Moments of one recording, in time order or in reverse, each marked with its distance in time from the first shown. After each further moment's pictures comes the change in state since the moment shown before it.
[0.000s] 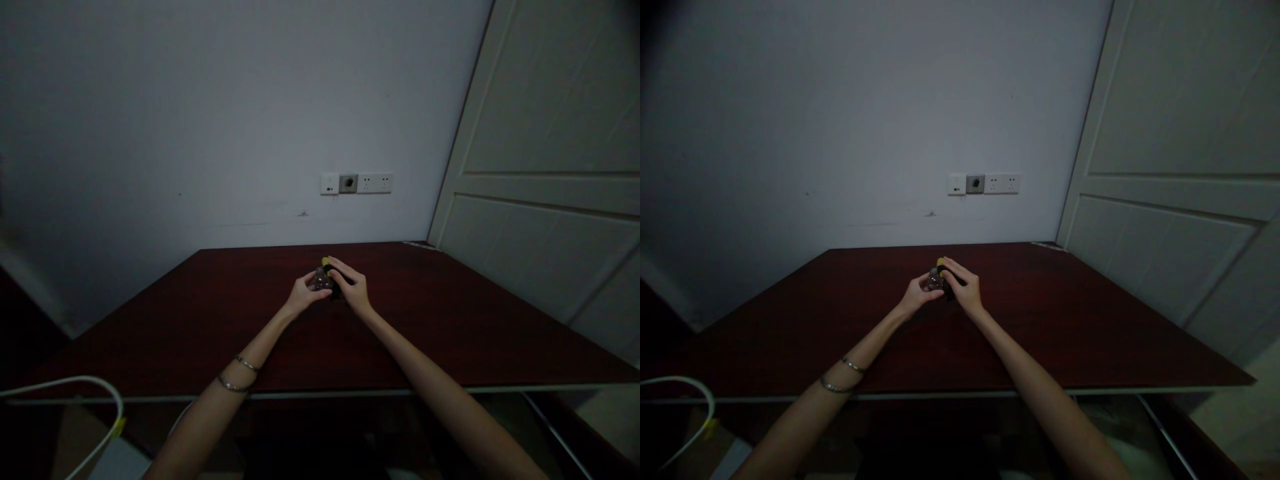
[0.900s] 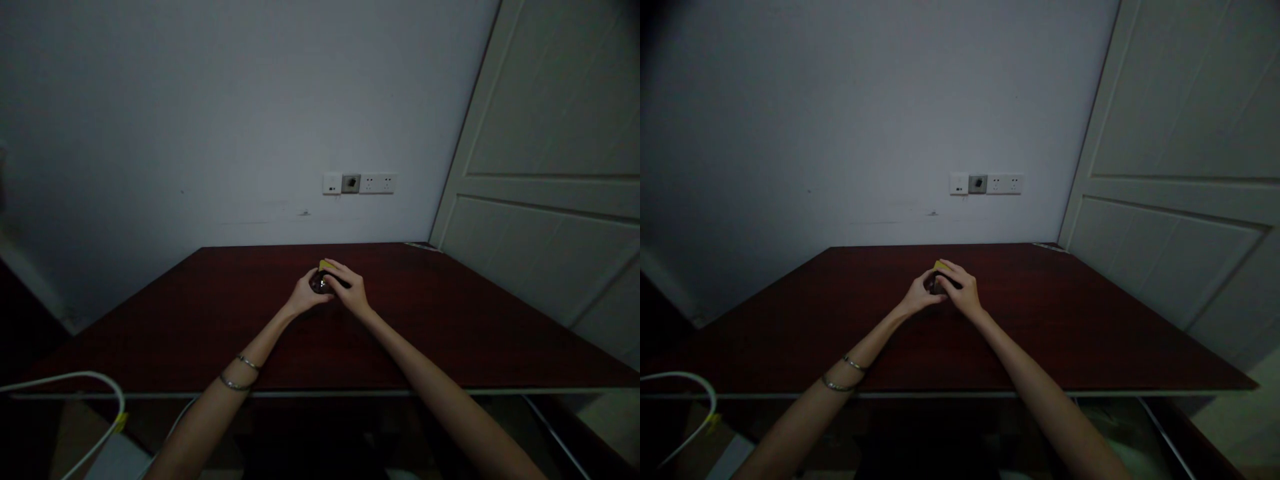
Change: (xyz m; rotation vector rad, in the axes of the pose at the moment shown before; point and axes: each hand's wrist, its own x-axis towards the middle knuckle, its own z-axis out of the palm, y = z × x) left_hand 0.003 -0.005 -0.004 0.278 -0.028 0.179; right_hand -0.002 0.000 0.004 -0.121 -0.088 -0.074
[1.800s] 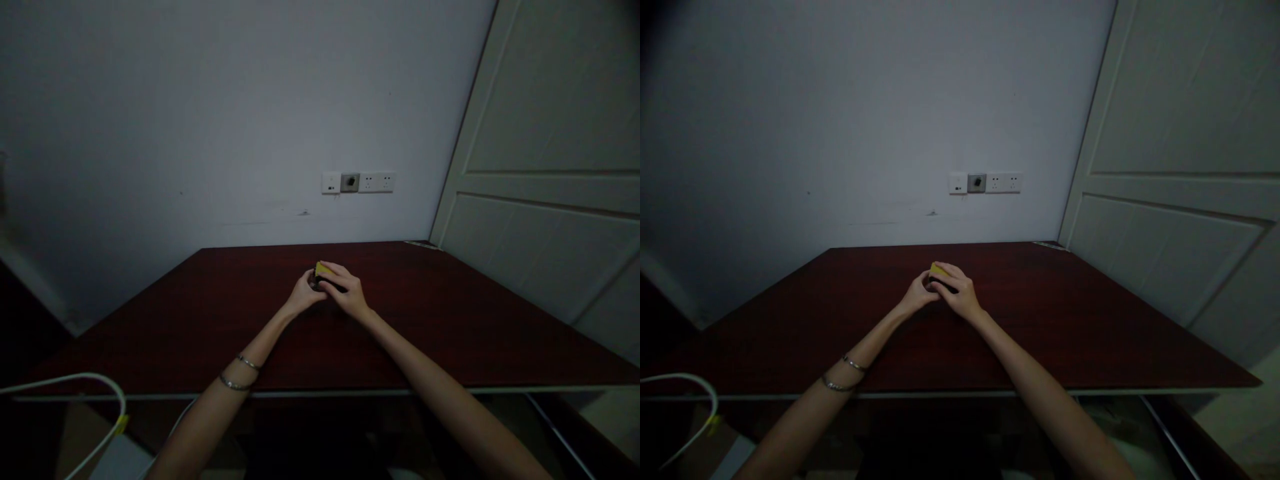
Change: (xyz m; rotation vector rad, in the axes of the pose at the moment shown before) left_hand 0.002 -0.008 0.001 -0.109 0.035 -0.101; right_hand -0.004 0.000 -0.001 -0.036 -0.086 -0.093
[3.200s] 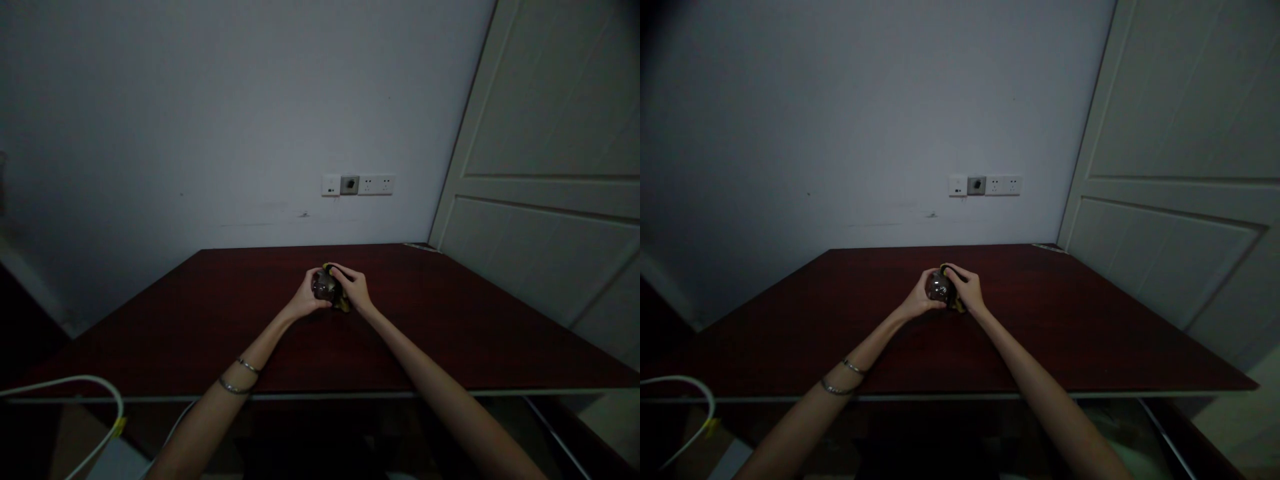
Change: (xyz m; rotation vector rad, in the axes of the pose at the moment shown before) left_hand -0.005 -0.001 -0.003 0.022 -0.131 0.079; right_hand 0.006 0.017 0.002 0.231 0.192 0.397
